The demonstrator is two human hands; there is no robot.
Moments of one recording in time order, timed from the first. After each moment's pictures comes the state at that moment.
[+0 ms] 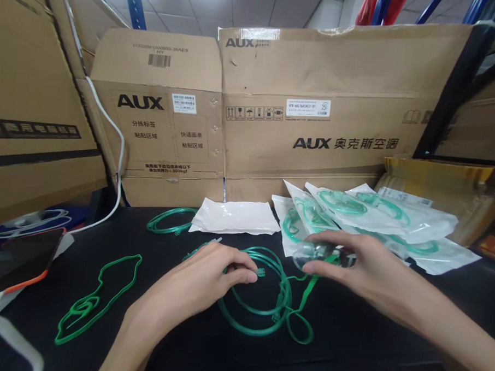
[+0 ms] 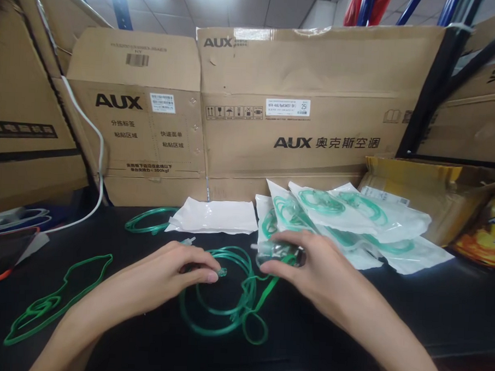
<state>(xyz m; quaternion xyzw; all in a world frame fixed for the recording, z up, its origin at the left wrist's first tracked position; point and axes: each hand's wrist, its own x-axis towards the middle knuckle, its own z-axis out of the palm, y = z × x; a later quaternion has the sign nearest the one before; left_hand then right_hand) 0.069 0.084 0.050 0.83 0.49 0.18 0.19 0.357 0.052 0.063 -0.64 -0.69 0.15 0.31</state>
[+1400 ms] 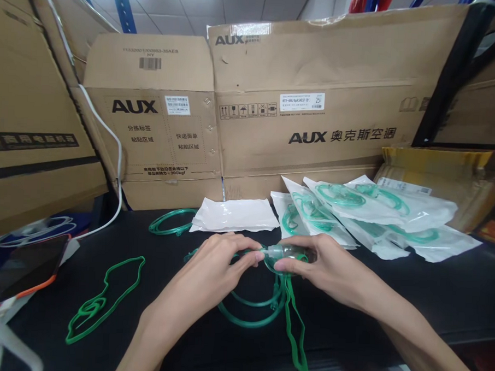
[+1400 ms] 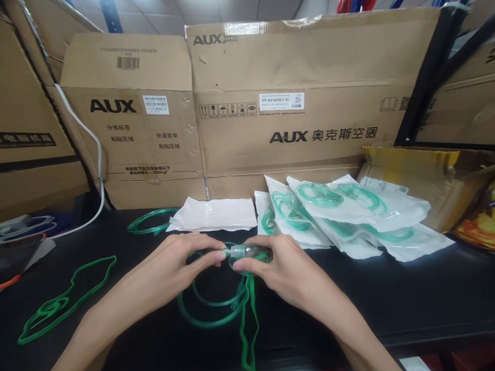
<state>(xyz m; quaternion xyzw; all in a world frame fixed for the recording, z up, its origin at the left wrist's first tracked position) 0.088 0.085 0.049 0.85 0.44 0.27 0.11 0.327 0.064 0.050 -0.55 -0.72 0.30 0.31</state>
